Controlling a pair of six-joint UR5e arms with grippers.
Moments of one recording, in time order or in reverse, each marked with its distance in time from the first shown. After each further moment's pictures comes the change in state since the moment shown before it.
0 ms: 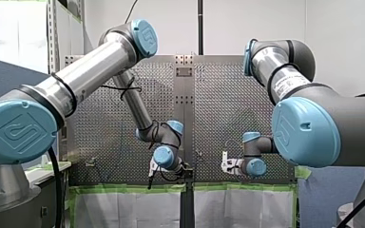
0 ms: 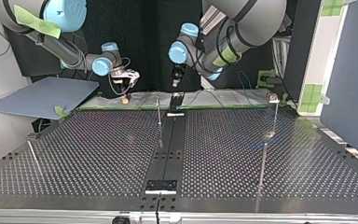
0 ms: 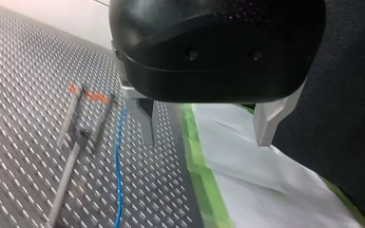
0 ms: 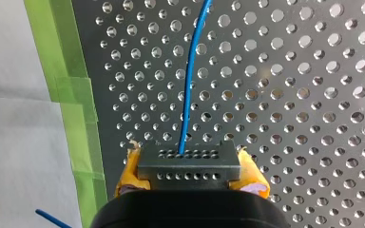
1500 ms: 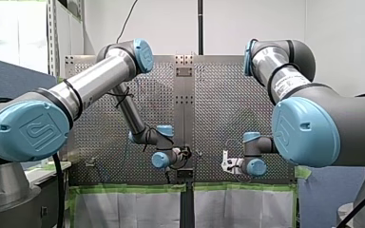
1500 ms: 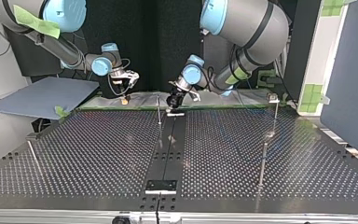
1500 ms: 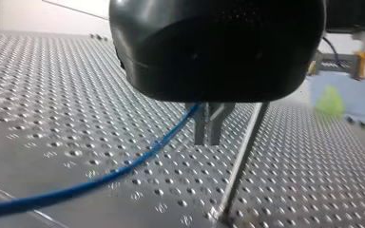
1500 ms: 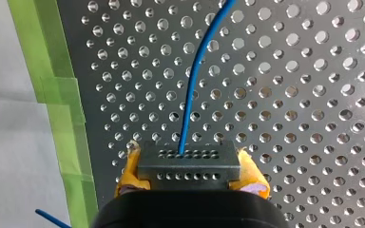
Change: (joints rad) left arm 0.161 -0.112 0.168 0.382 0.366 -0.341; right arm -0.003 0.000 -0.001 -0.024 -0.002 0.007
